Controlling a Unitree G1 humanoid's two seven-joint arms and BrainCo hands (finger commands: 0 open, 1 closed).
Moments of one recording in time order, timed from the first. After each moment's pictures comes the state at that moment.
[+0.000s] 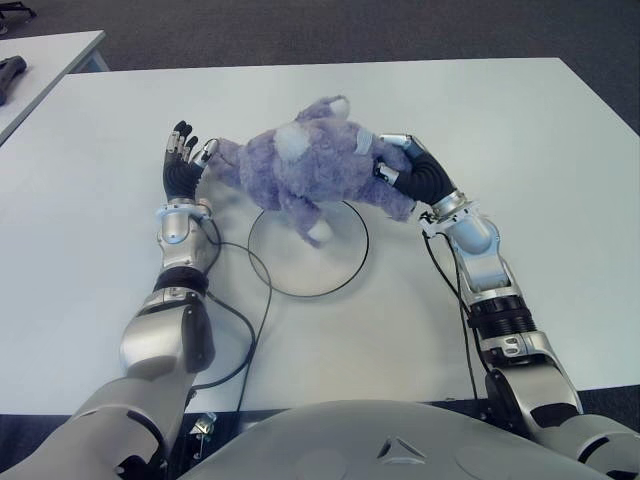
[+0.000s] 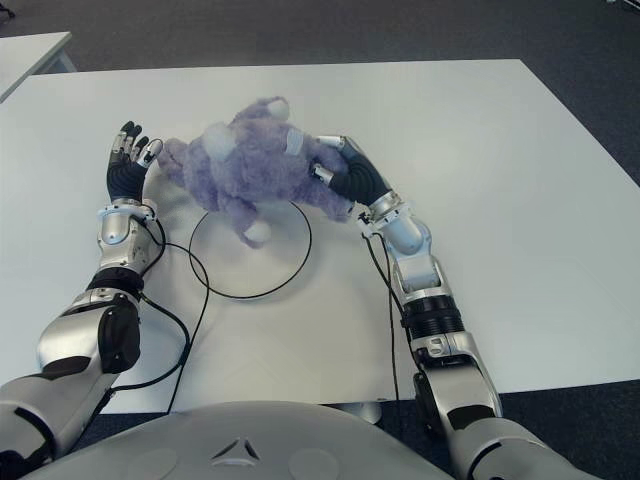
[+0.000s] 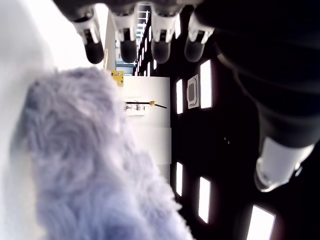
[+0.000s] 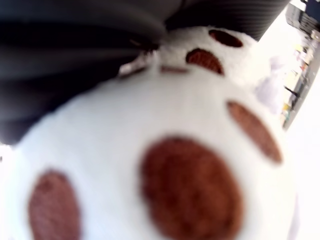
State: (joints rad) left arm -0.57 0.23 0.38 1.11 -0.12 -0.58 -0.10; right arm -0.33 -0.24 0.10 0.27 -0.16 -0.52 0.28
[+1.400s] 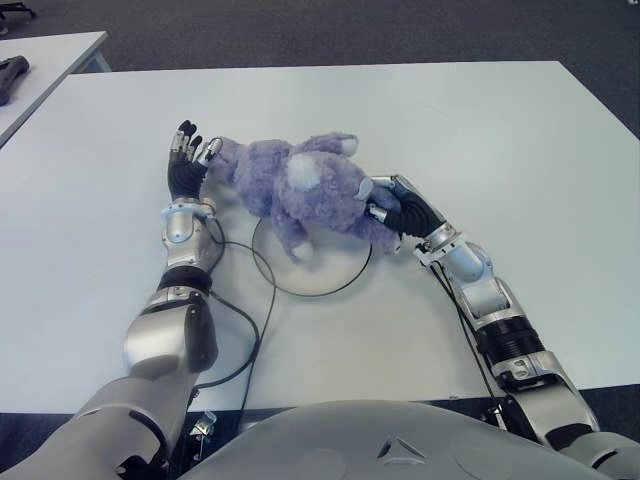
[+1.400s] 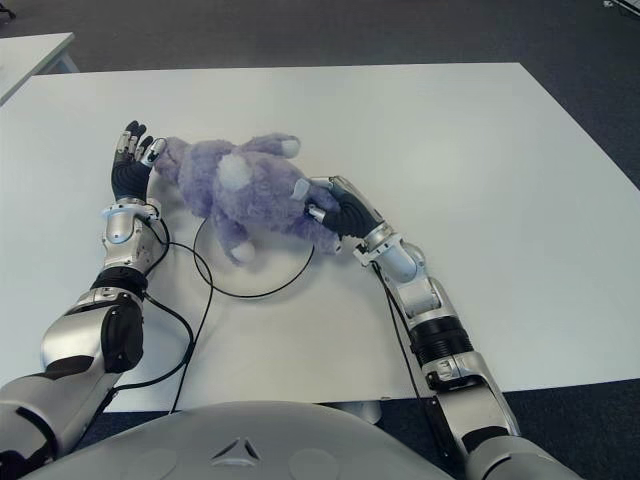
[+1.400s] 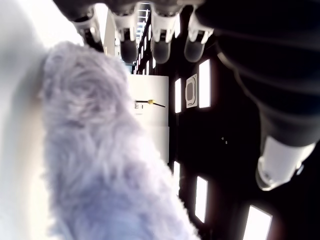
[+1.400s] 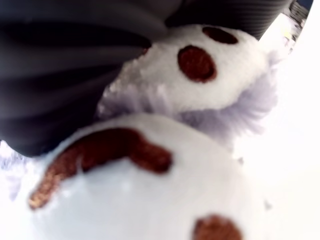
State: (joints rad) left arm -0.57 0.22 0.38 1.11 -0.12 -0.58 -0.09; right arm -0.23 -0.32 0.22 0.28 -0.31 -0.60 0.18
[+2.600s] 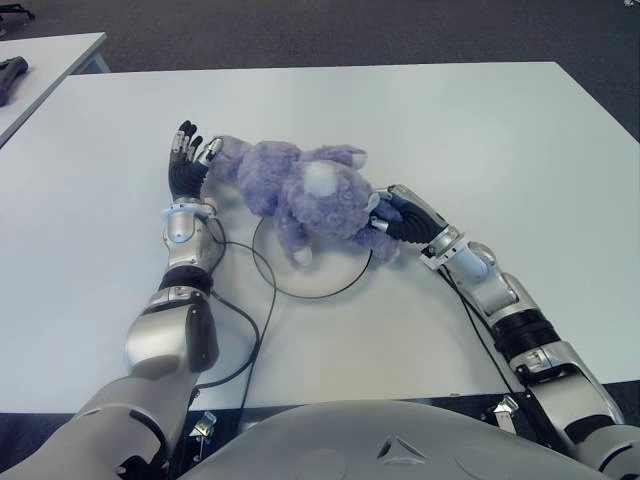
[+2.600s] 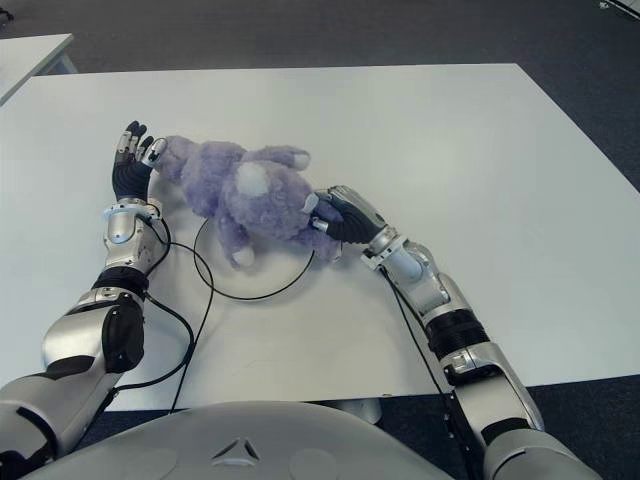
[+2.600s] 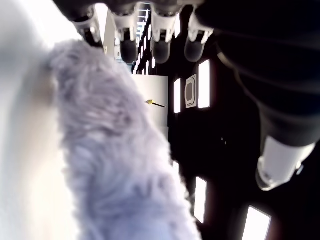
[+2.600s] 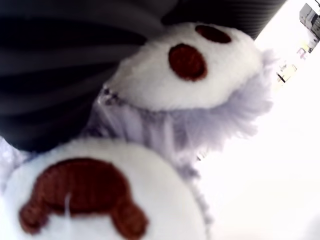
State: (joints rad) left arm -0.57 0.21 0.38 1.11 -0.12 -0.58 -0.08; right arm -0.29 -0.44 0.32 0.40 -0.37 -0.66 0.14
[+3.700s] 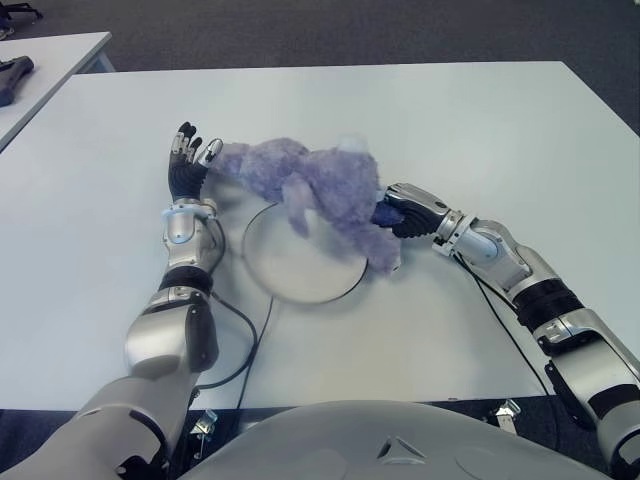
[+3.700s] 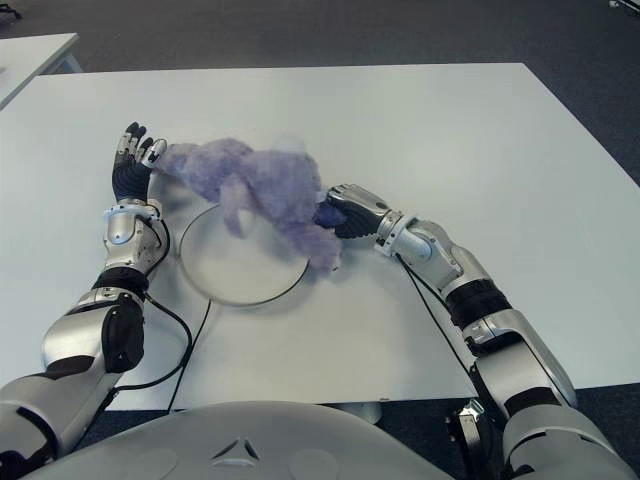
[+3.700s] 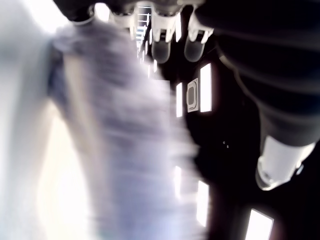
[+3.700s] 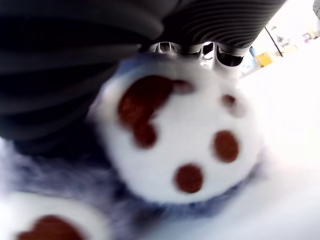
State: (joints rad) left arm -0.57 0.21 0.38 1.12 -0.12 -0.58 -0.08; right arm -0.44 -0.58 0.47 0.48 -0.50 -0.65 0.12
